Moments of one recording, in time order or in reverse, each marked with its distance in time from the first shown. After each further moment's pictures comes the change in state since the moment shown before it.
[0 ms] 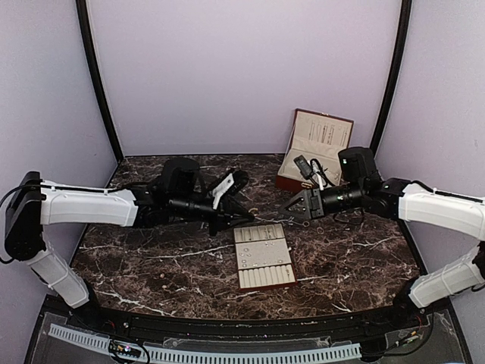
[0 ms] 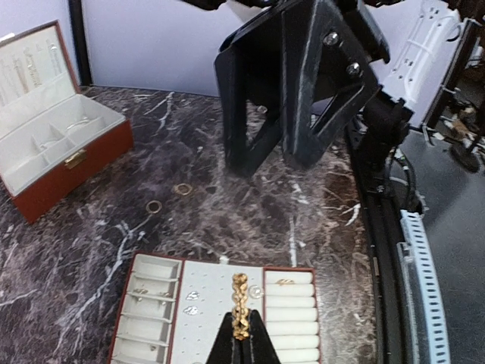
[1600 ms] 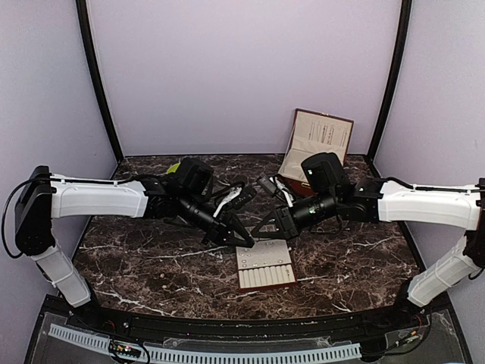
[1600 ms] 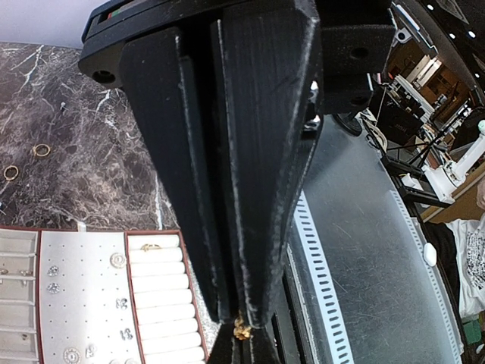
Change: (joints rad) left arm 0.020 0.089 0.162 -0.373 0.455 0.025; right arm 0.255 0.143 0.144 -0.080 0.070 -0.061
